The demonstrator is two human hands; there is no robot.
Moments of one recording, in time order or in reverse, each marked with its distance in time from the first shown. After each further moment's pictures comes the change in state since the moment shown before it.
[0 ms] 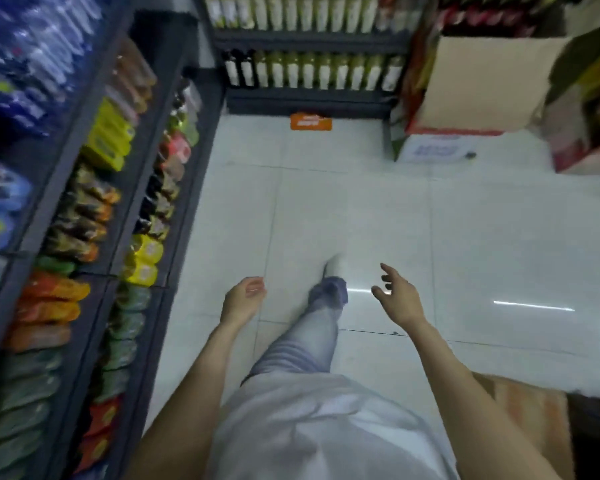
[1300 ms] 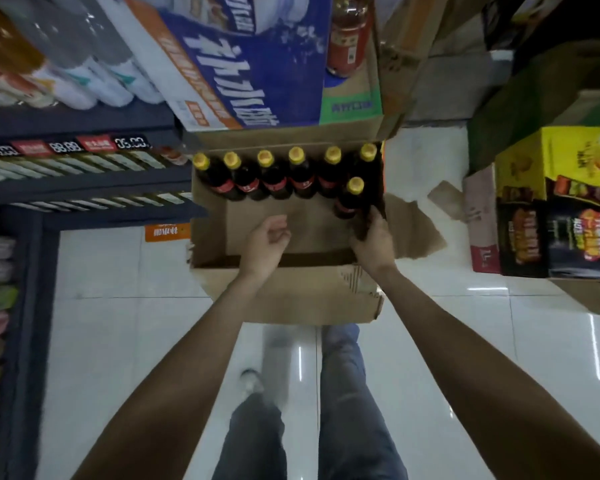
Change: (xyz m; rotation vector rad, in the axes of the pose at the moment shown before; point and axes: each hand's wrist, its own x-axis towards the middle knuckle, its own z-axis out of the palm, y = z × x) left_hand 0.520 0.830 0.535 0.124 -0.048 0.210; right_hand 0.812 0.065 -0.636 0.227 0.122 0.040
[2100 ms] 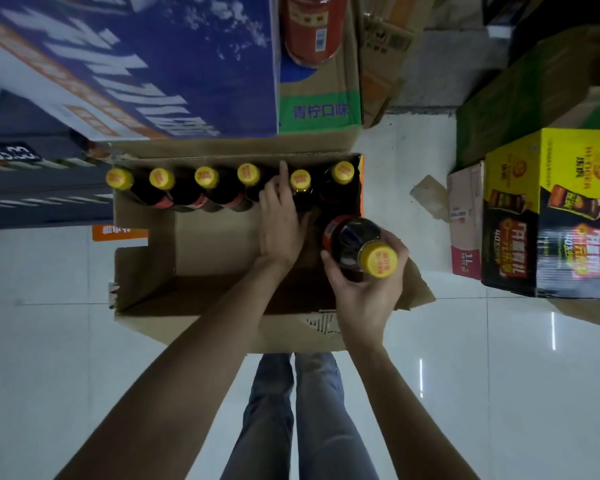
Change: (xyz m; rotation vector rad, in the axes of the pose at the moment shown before) left_hand 0.137 0.022 0.117 0.483 0.252 0.336; right_hand 0.008 -0.012 -0.016 0.377 0.478 -0.101
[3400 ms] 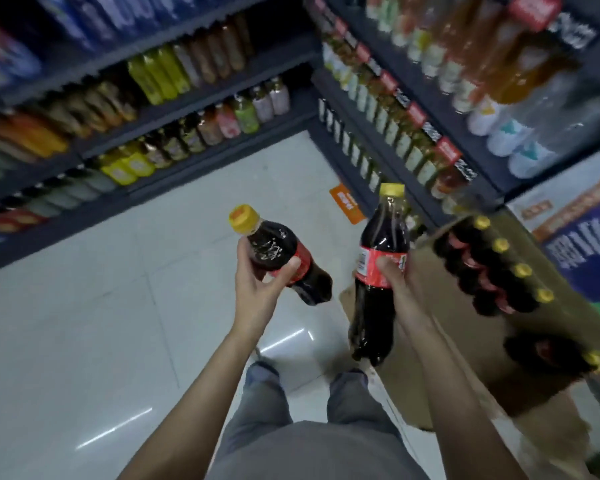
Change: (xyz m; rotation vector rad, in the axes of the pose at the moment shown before) left_hand -0.424 -0.088 -0.322 -0.970 1.114 -0.645; right_hand -0.269 -0.170 0.050 0.010 -1.482 -0.053
